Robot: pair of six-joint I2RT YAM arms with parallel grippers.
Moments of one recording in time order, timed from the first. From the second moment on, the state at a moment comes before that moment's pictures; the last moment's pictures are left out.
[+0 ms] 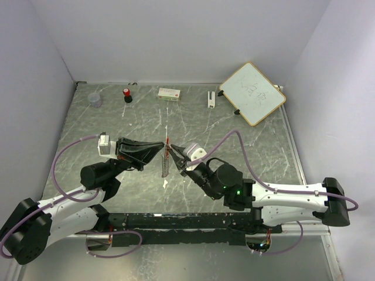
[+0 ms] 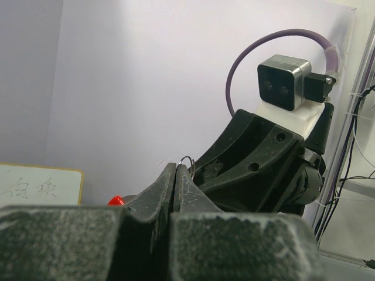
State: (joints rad) left arm -0.67 0.98 0.30 1.52 0.46 -0.68; right arm 1.40 1.04 0.75 0.51 0.57 -0.32
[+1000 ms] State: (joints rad) left arm -0.67 0.92 0.20 1.53 0.24 -0.57; right arm 1.44 1.10 1.08 -0.13 0.74 -0.17
